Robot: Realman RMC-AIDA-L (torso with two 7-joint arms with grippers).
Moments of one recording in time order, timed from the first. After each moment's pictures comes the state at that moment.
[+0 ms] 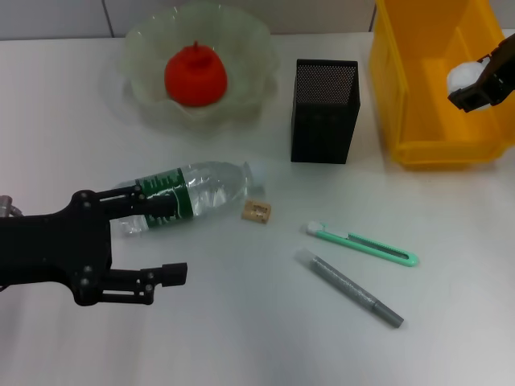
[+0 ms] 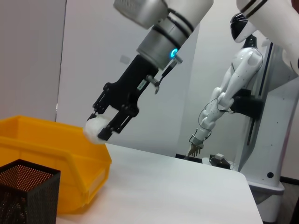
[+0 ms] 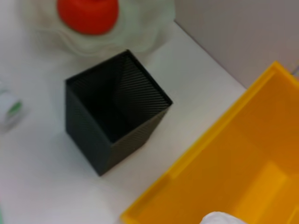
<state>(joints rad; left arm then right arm) -0.25 -2.06 0.91 0.99 1.77 1.89 -1.39 0.67 2.08 -1.19 -1.57 -2.84 -1.62 2.39</state>
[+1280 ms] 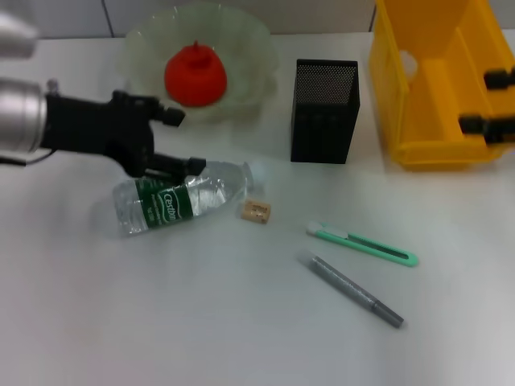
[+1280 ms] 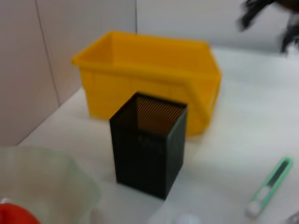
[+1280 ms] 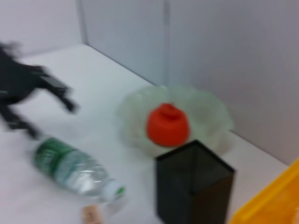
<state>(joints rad) -0.56 -2.07 0.94 1.10 2.17 1.55 -1.64 0.37 2.08 -0.74 -1.52 -2.13 -1.73 1.85</state>
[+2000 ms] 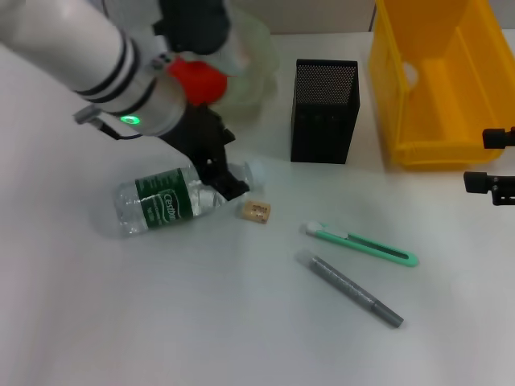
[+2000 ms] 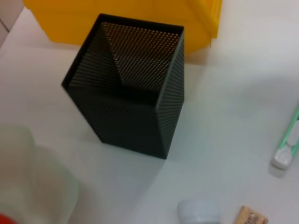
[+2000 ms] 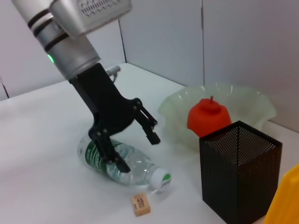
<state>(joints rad) -0.82 -2.08 1.44 1.04 2.49 1.32 -2.06 0.31 2.08 -0.65 -1.32 -2.06 -1.80 1.68</state>
